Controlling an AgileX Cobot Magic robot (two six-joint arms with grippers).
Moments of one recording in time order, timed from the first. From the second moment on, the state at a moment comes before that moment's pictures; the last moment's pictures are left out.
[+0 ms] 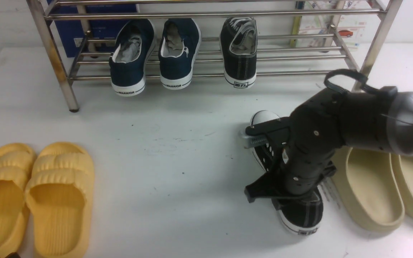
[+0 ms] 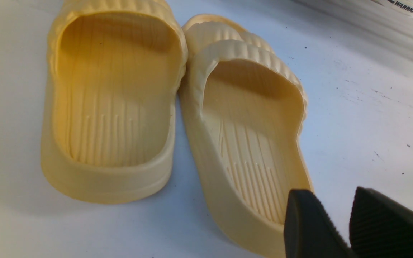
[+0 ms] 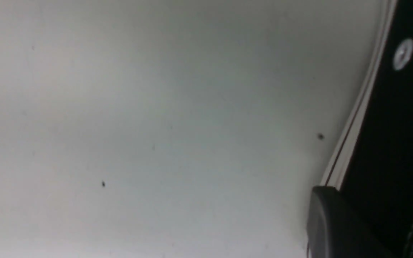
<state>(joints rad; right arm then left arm) 0.65 1.81 -1.23 0.02 0.84 0.34 0.02 -0.01 0.03 -0.10 0.40 -0.30</state>
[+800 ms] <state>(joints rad) 0.38 2.05 -1.83 0.00 0.96 0.21 0.02 -0.01 0.03 -0.10 0.40 -0.30</state>
